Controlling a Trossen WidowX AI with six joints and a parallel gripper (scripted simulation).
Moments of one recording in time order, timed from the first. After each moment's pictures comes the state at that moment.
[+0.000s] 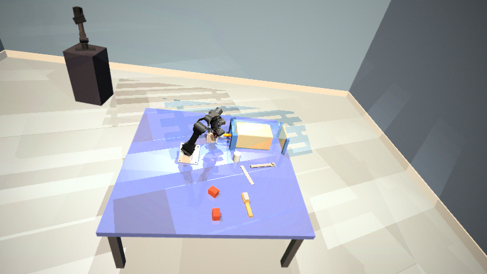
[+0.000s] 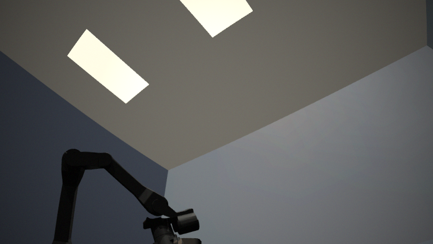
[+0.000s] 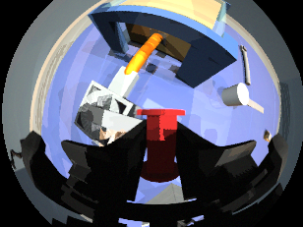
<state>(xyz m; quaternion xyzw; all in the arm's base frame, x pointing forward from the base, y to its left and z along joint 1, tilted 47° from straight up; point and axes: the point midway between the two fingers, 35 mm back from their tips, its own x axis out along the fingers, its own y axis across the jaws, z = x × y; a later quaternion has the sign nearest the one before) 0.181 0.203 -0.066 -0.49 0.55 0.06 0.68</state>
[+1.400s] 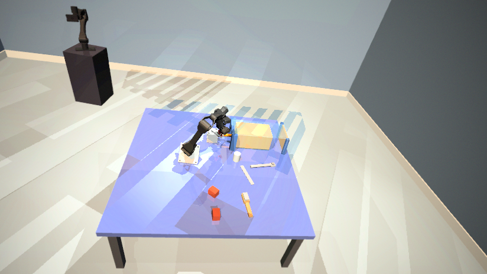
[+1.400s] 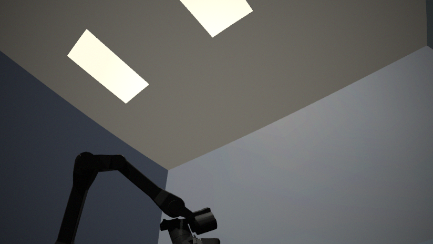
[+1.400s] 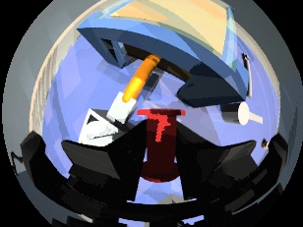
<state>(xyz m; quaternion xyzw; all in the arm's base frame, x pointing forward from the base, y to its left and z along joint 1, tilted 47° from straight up) 0.219 0.227 -0.086 -0.49 0.54 0.05 0.68</state>
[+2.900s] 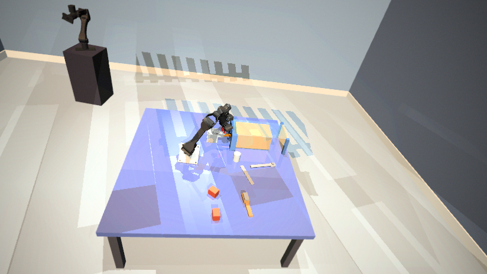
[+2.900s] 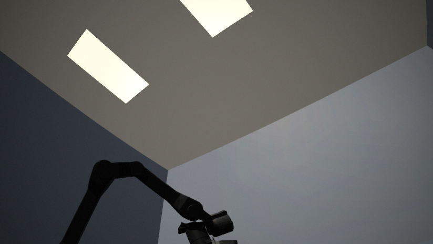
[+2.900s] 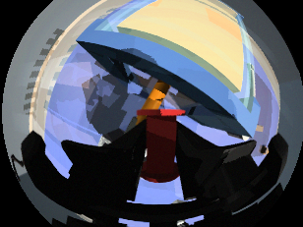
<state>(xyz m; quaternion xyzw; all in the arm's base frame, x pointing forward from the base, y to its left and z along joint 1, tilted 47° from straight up) 0.238 0.261 -0.118 -0.49 0.54 0.05 0.68</state>
